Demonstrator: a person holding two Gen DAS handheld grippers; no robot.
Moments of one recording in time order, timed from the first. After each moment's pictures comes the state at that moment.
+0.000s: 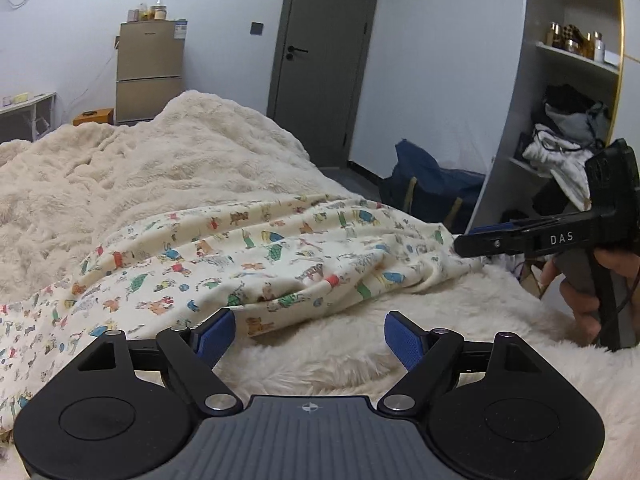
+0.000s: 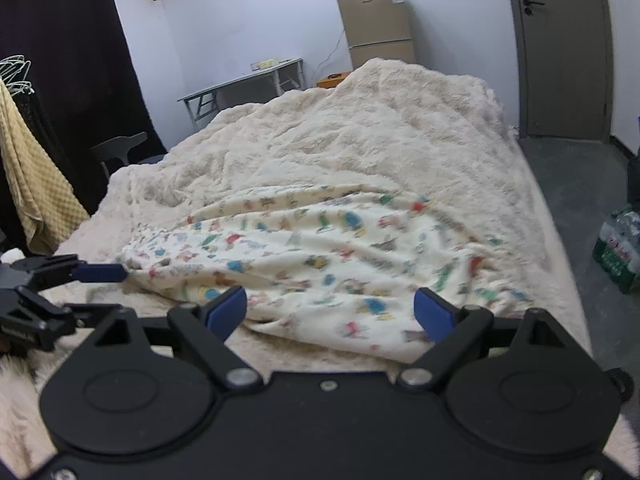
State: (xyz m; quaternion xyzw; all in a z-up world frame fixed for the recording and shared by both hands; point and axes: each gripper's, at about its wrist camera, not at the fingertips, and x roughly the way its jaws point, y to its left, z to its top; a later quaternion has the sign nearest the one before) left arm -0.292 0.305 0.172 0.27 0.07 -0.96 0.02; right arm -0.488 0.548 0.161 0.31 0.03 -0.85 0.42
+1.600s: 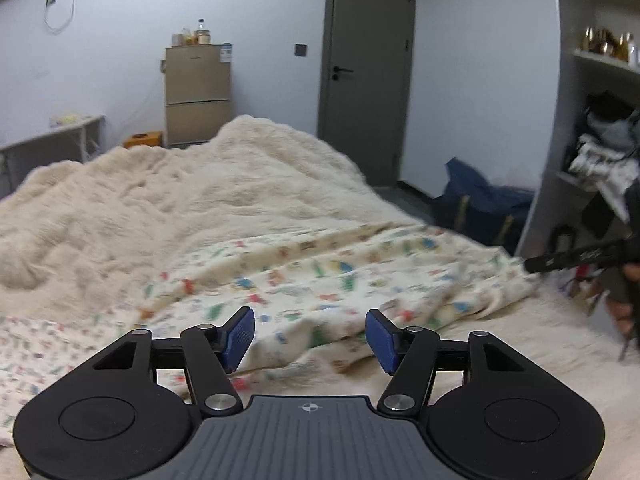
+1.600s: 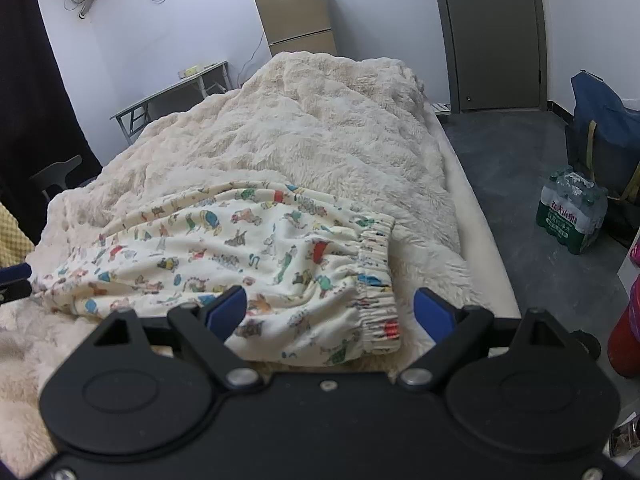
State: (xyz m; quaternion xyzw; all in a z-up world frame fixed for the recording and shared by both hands) left arm -0.289 0.286 0.177 0.25 0.02 -0.96 0.13; right arm -0.542 0.594 0.127 0.35 0.00 -0.87 0.34
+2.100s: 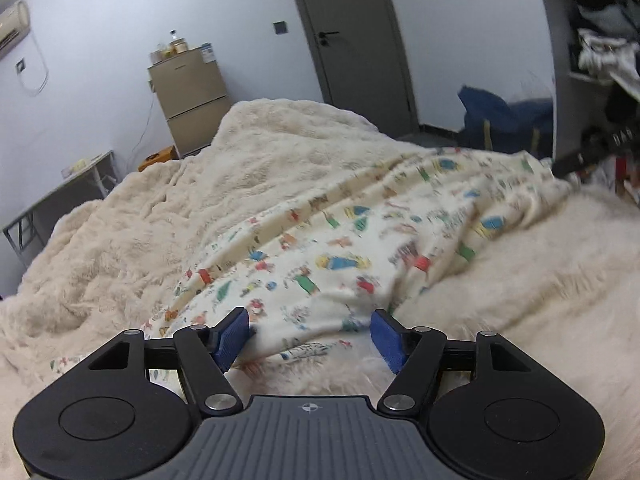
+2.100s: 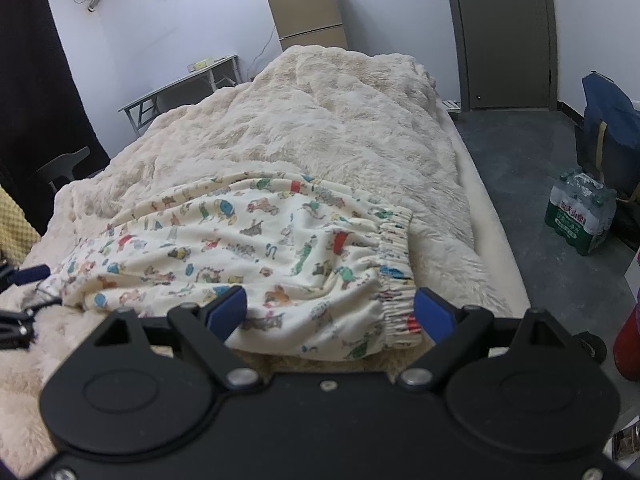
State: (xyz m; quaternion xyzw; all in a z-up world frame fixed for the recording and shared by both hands) left arm -0.303 0.316 0.149 0.30 -0.11 -0.94 0.14; right arm -0.536 0.585 0.125 0.35 0.00 -0.86 0.36
